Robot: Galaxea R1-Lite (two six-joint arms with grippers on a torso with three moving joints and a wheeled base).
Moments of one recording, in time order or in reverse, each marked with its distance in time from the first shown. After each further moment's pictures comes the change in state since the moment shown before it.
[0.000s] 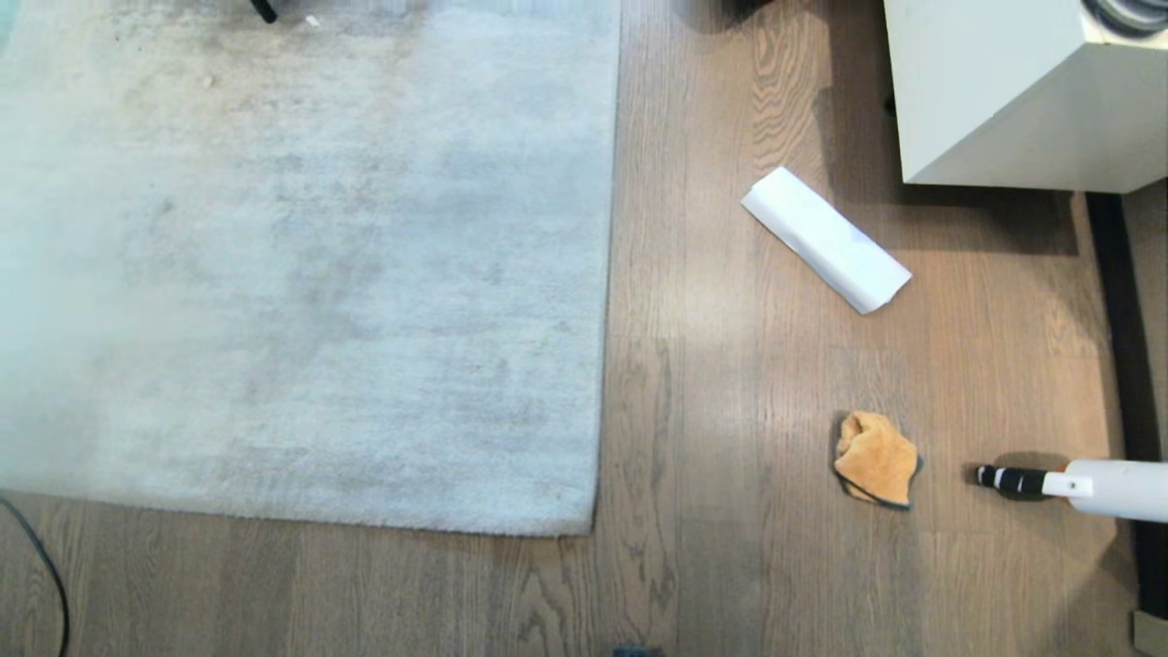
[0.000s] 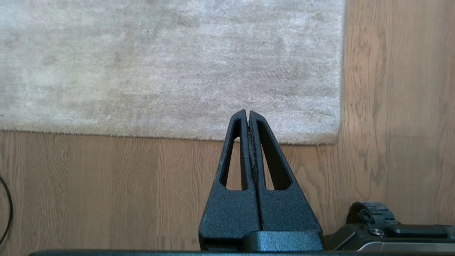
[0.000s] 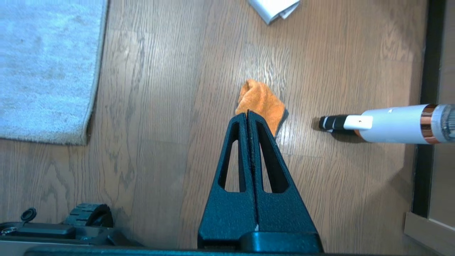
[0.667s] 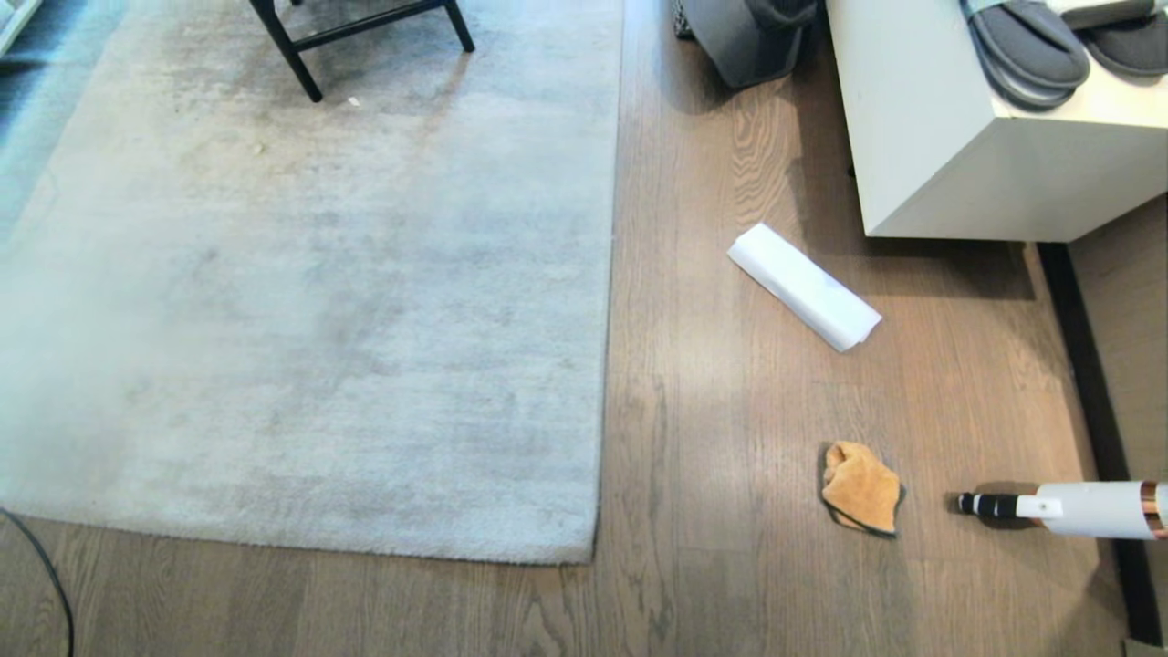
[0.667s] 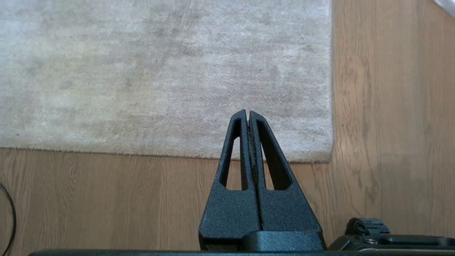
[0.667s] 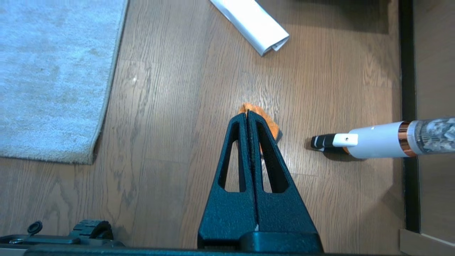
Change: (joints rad) left arm 0.000 0.000 0.000 0.000 0.000 0.000; right arm 0.000 0.000 0.000 0.001 0.000 0.000
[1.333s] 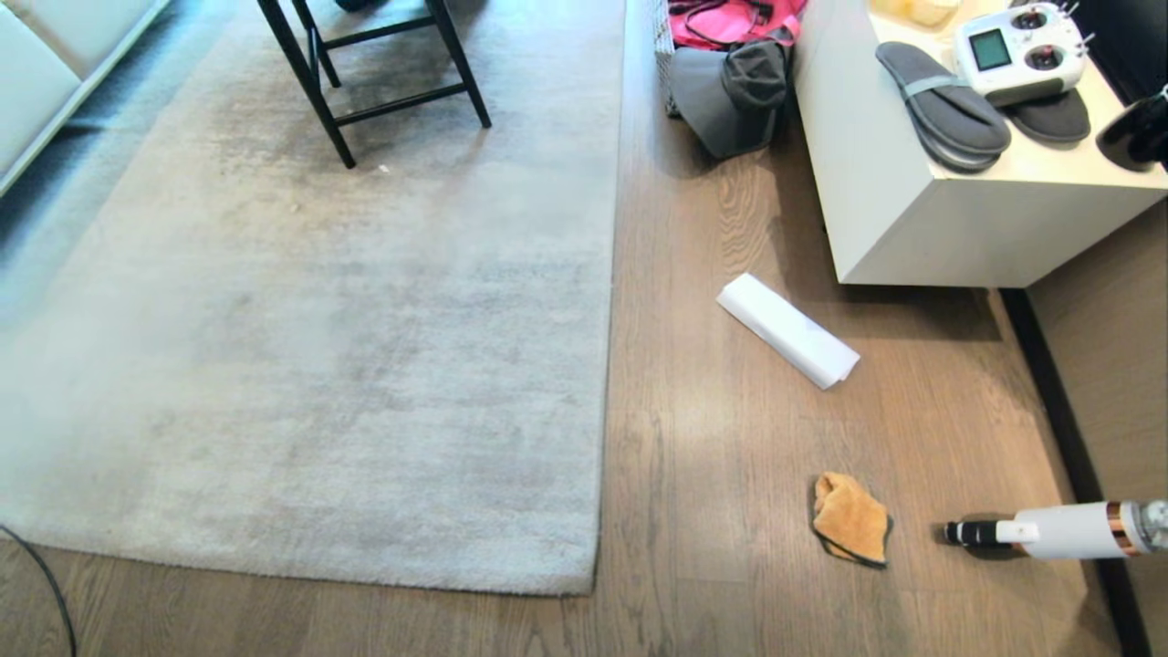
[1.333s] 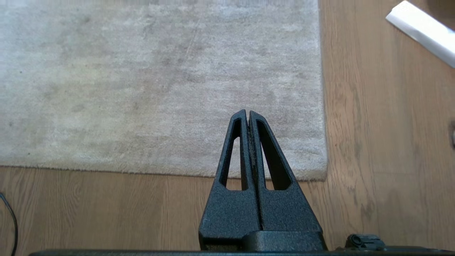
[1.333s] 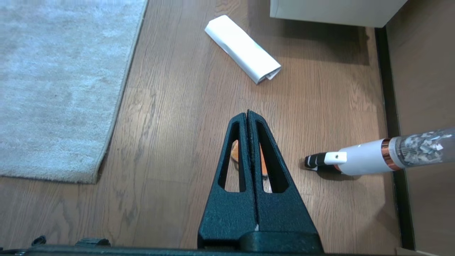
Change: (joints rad) left arm 0.000 0.000 0.000 0.000 -0.001 0.001; right arm 0.000 0.000 0.000 0.000 0.000 0.000
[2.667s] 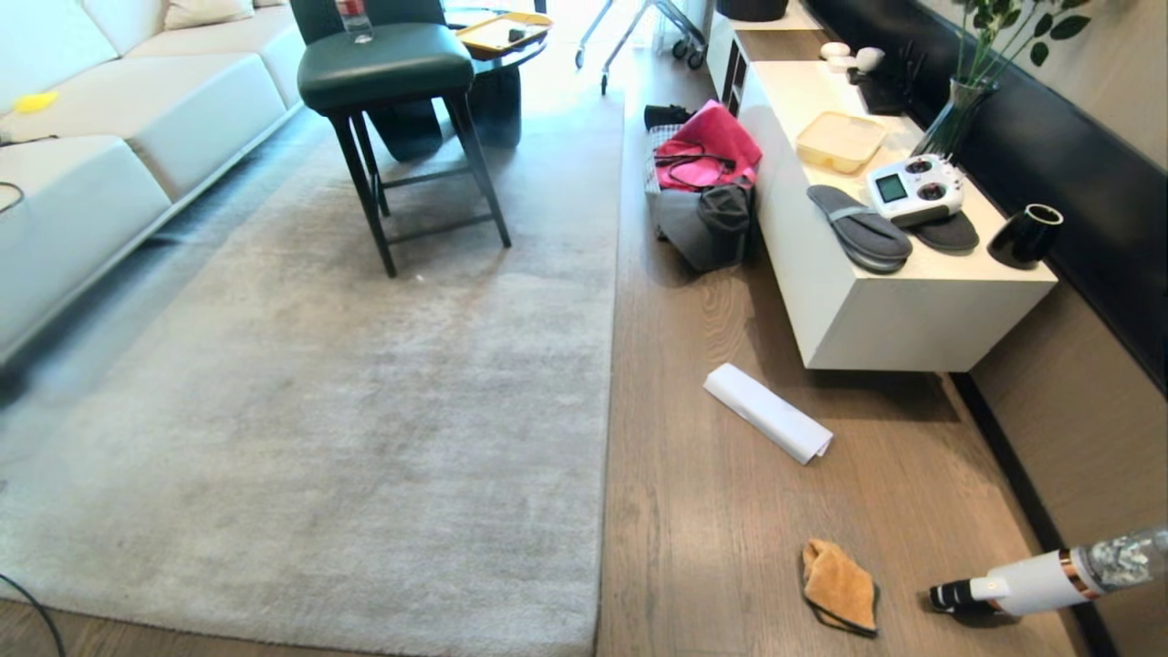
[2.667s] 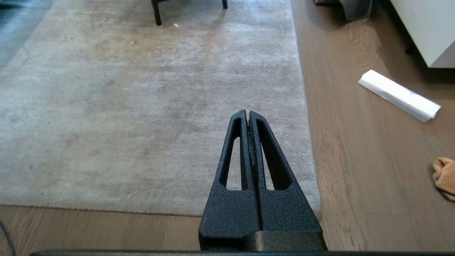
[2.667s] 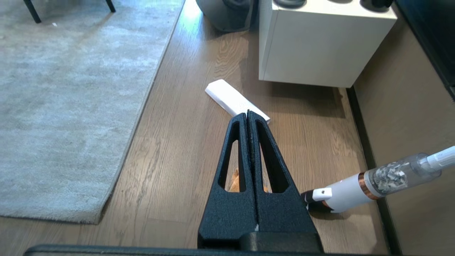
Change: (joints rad) left arm 0.000 0.000 0.000 0.000 0.000 0.001; right arm 0.000 0.000 0.000 0.000 0.000 0.000
